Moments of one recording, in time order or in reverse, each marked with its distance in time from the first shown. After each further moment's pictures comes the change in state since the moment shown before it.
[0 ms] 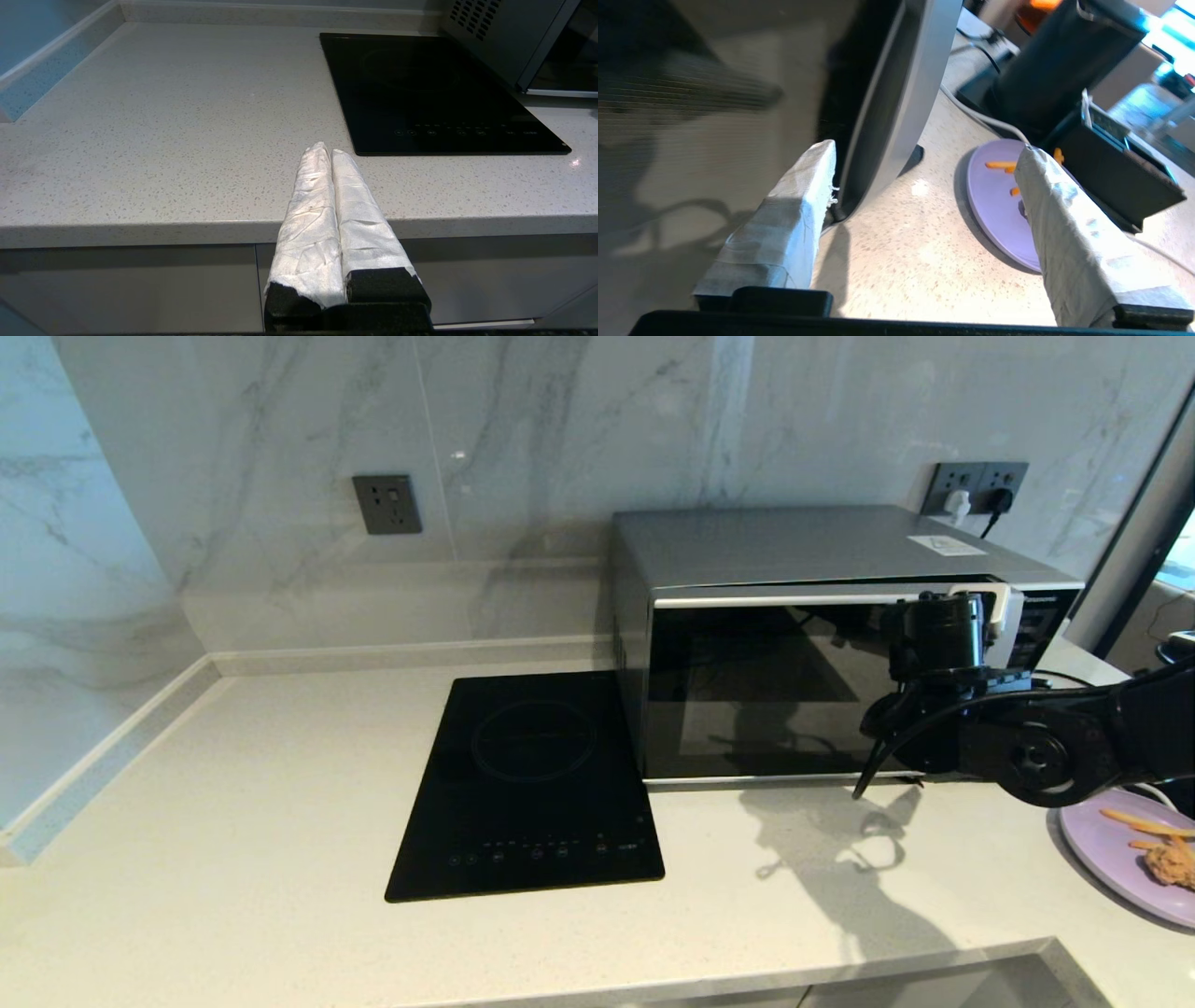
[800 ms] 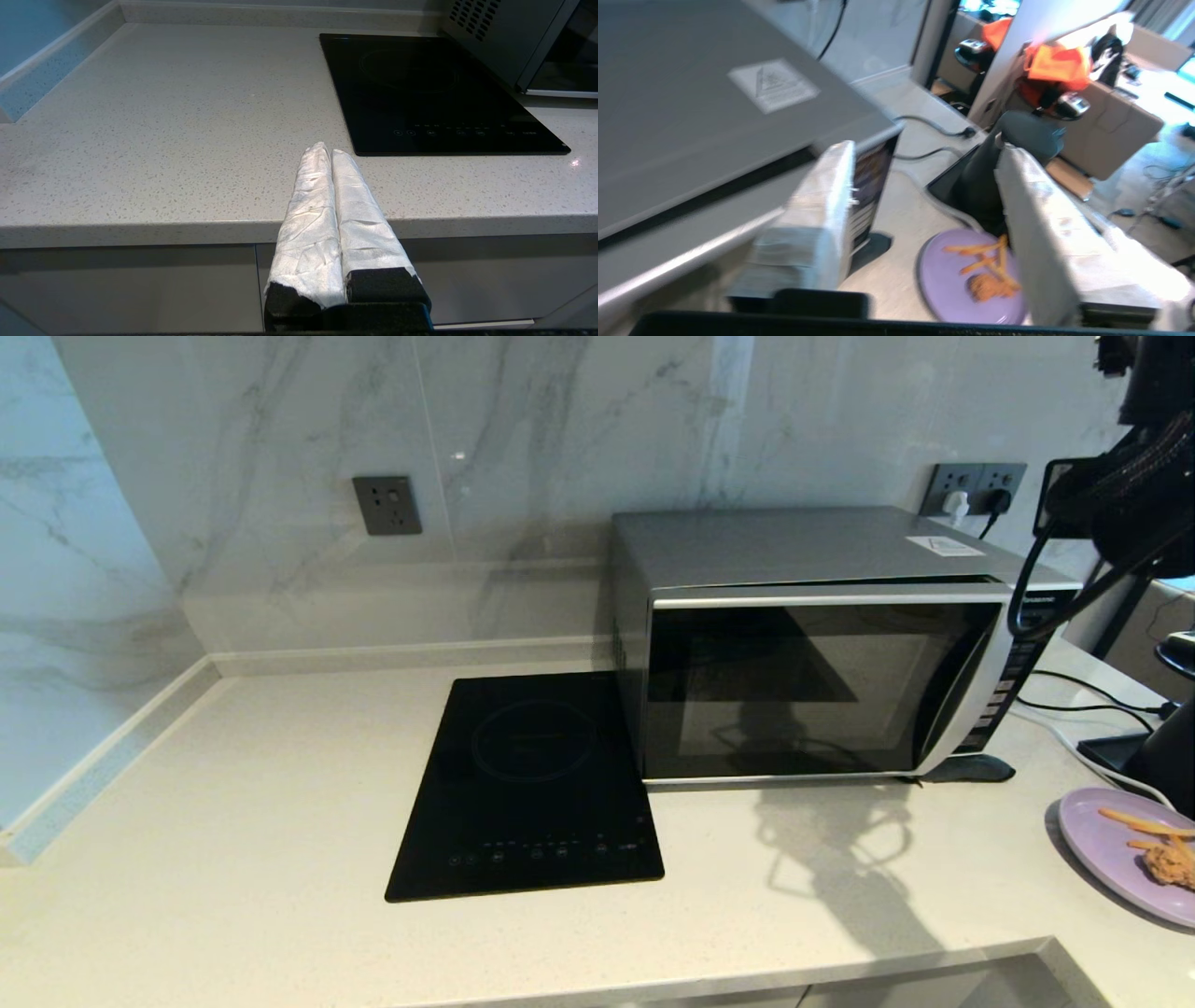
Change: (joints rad) left arm 0.000 0.000 0.000 0.000 -0.001 0.000; right arm -0.011 -0.253 -0.435 0.371 0.064 -0.228
